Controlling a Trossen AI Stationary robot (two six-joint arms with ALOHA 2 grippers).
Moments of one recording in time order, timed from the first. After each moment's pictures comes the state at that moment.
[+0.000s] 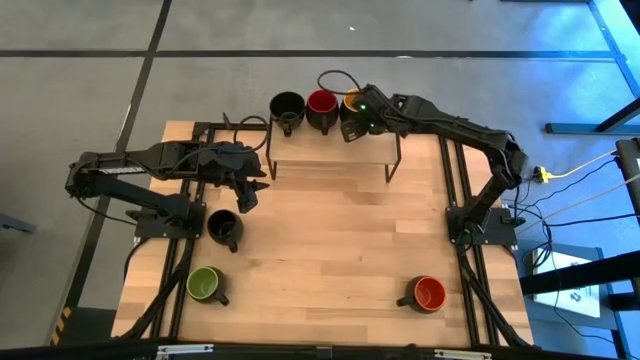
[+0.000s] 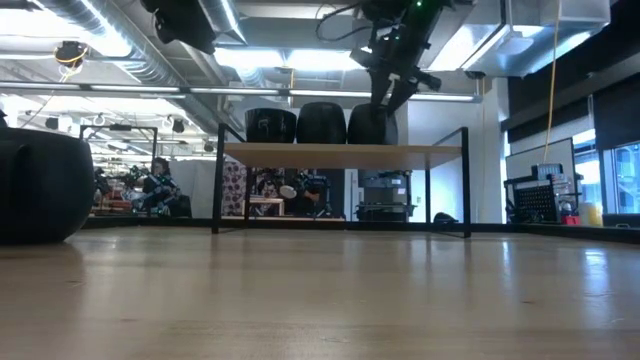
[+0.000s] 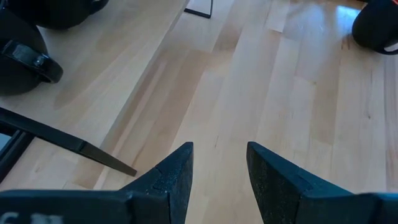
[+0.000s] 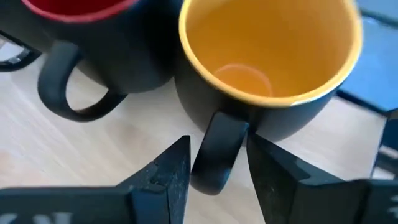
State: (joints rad) left arm 0.07 1.03 1.13 -0.86 -0.17 -0.23; right arm -0.47 1.69 1.64 -0.88 0.30 0.54
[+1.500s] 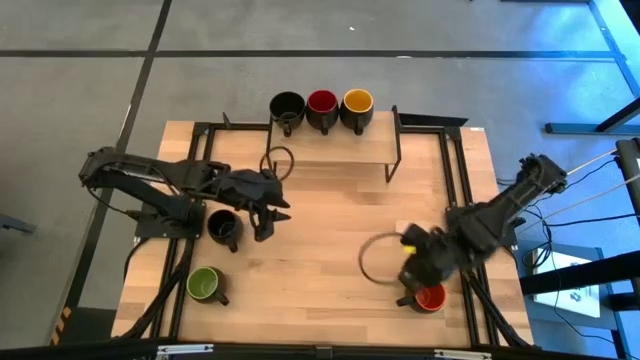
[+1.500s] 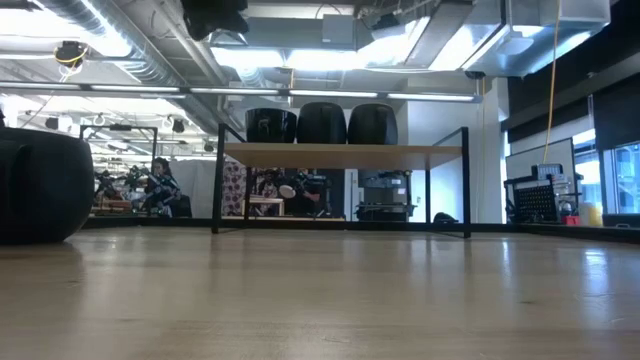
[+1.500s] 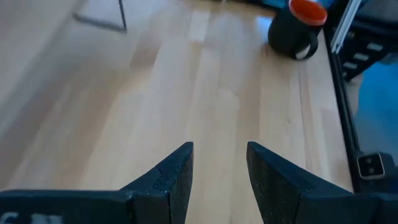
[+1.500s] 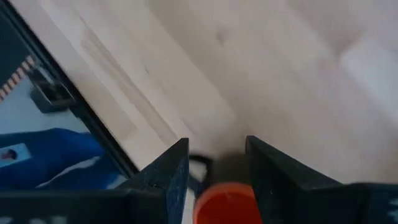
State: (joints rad) left arm -0.13 1.20 1.13 -0.63 -0.10 -0.34; right arm 0.67 1.38 1.30 -1.15 0.15 1.39
